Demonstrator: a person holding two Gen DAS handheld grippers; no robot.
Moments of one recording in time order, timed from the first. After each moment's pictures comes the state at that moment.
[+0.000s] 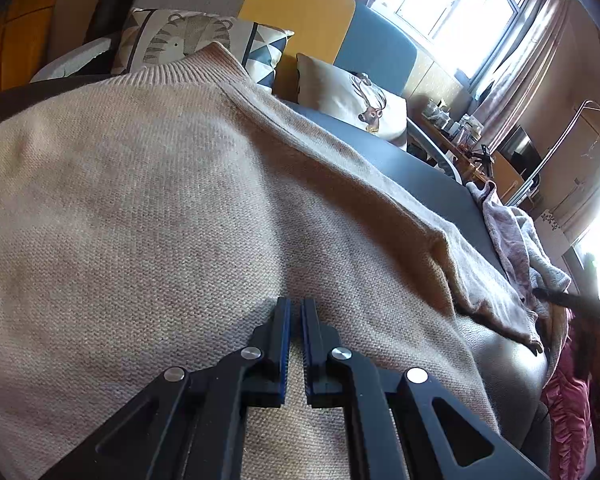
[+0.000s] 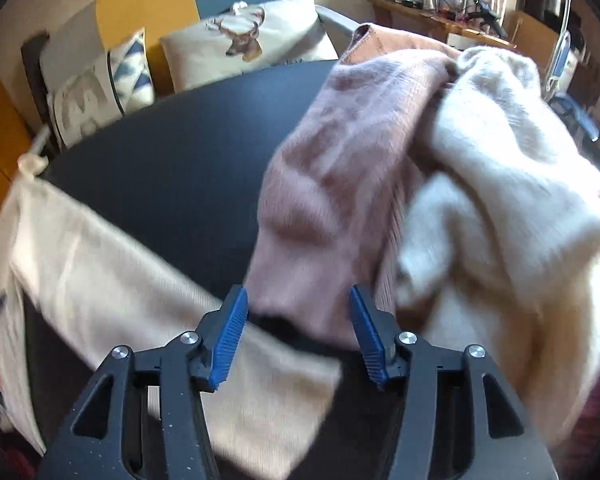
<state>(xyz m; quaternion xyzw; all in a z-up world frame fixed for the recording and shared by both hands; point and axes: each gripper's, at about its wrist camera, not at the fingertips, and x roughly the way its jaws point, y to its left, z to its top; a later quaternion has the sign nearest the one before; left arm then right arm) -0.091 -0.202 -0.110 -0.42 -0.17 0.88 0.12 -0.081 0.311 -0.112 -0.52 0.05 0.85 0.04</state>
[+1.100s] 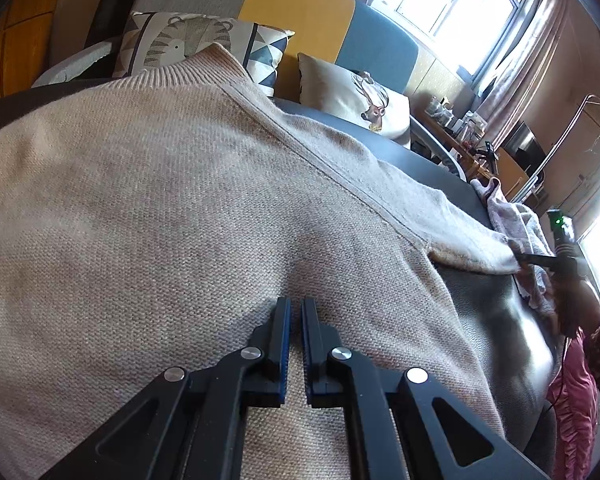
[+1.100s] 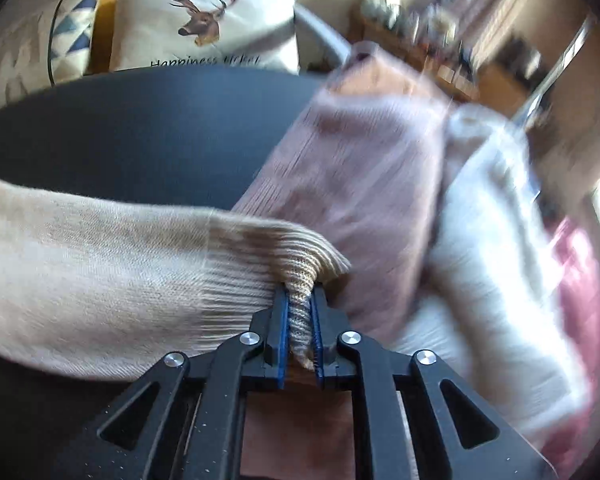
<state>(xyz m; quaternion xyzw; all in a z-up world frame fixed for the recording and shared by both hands) -0.094 -0.200 -0.107 -0.43 -0.16 0.88 0.12 -0.202 0.302 -0.121 -0.51 -0.05 0.85 0.14</state>
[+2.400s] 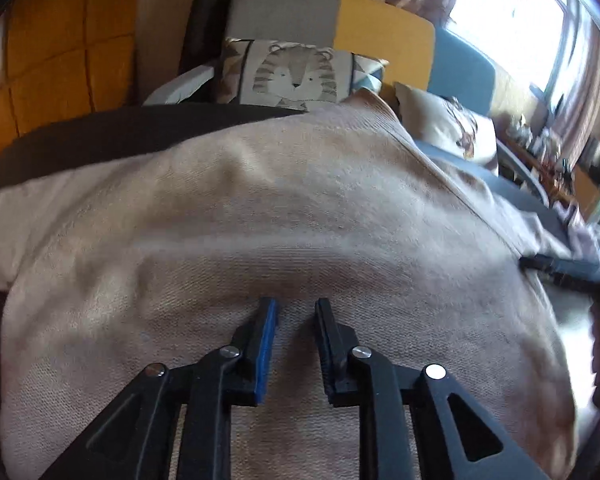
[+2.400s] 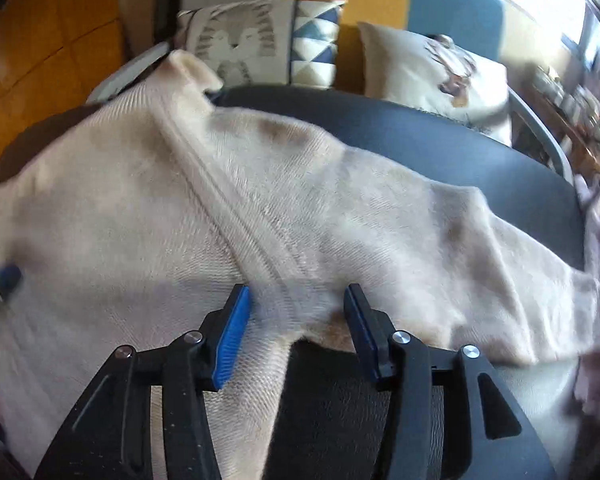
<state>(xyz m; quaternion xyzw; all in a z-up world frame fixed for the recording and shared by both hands) -0.069 -0.287 -0.082 -0.41 -0.09 0.90 -0.05 -0.162 -0.044 -0.094 -0.45 -0.06 0.88 -0.12</state>
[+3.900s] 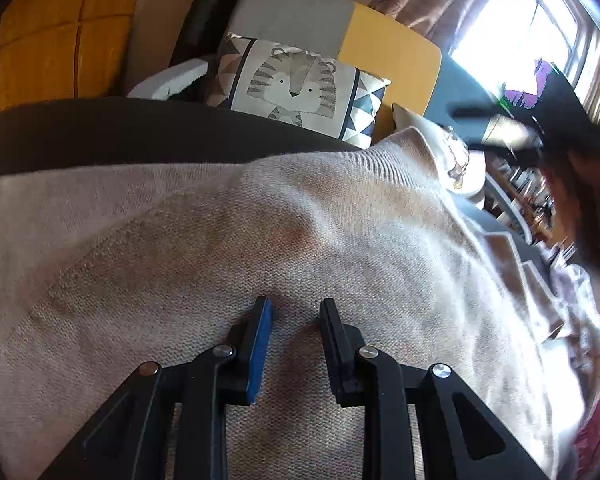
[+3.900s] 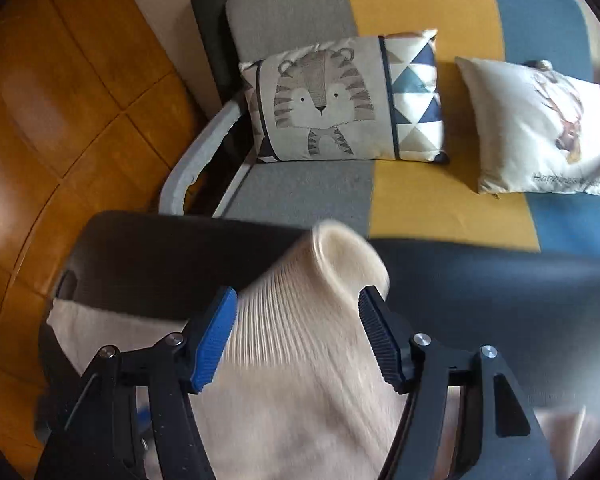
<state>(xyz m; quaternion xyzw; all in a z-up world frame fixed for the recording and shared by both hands) -0.109 -0.324 -0.077 -0.40 -0.16 0.90 -0.01 -0.361 -0.155 -0.019 -0.49 0.04 0.84 -0.24</state>
